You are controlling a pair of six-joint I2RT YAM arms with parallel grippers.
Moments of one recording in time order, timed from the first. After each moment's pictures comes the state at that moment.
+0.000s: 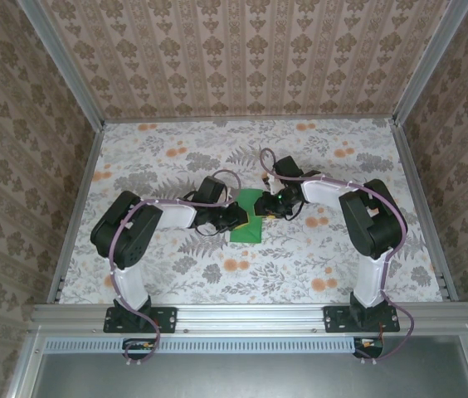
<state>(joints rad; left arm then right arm) -0.64 1.84 0.88 0.07 0.58 -0.88 0.42 1.91 1.17 -0.44 -0.50 0.43</state>
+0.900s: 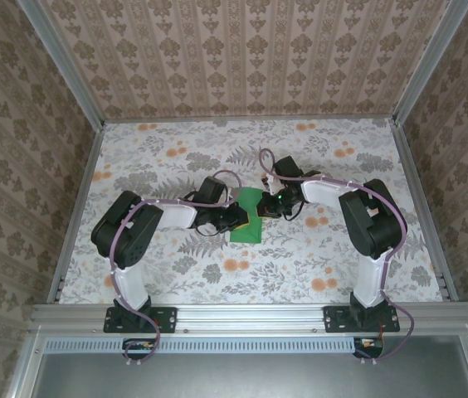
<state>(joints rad) -0.65 1.85 0.88 0.08 0.58 -0.88 0.42 1.92 1.17 -0.44 -0.53 0.41</state>
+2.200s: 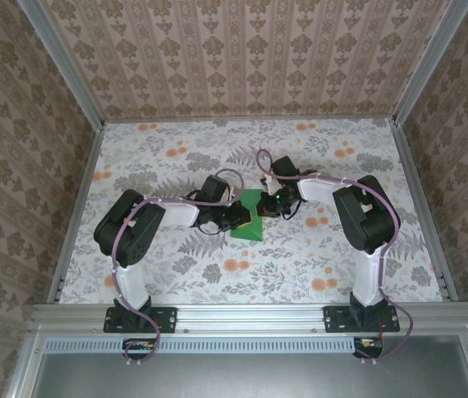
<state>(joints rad) -0.66 1.87 0.91 0.08 0.58 -0.88 0.42 1.98 1.21 -0.44 -0.50 0.39</state>
